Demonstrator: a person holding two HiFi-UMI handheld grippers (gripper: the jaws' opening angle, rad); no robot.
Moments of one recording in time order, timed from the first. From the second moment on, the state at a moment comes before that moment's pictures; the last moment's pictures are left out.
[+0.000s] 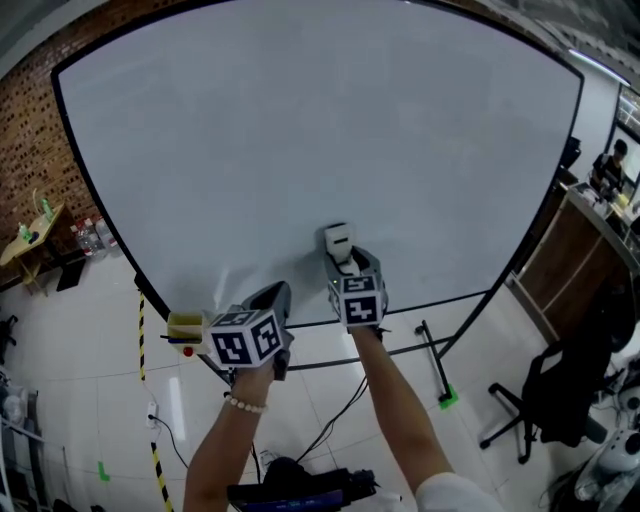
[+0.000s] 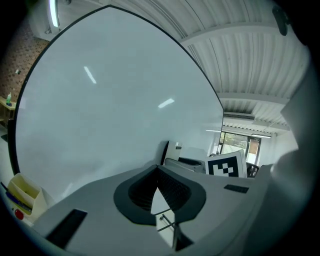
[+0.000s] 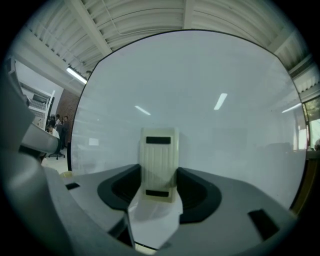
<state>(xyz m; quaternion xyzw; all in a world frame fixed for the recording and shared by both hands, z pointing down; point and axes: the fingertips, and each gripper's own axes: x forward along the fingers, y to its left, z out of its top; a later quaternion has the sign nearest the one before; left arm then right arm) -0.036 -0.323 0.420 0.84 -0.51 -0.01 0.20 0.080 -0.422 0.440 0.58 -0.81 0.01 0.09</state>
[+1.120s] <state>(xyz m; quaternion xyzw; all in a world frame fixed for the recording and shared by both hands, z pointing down) 0.187 -0.402 0.443 0.87 -0.45 0.00 0.22 0.363 -0.456 0.446 0.63 -0.77 0.04 0.06</state>
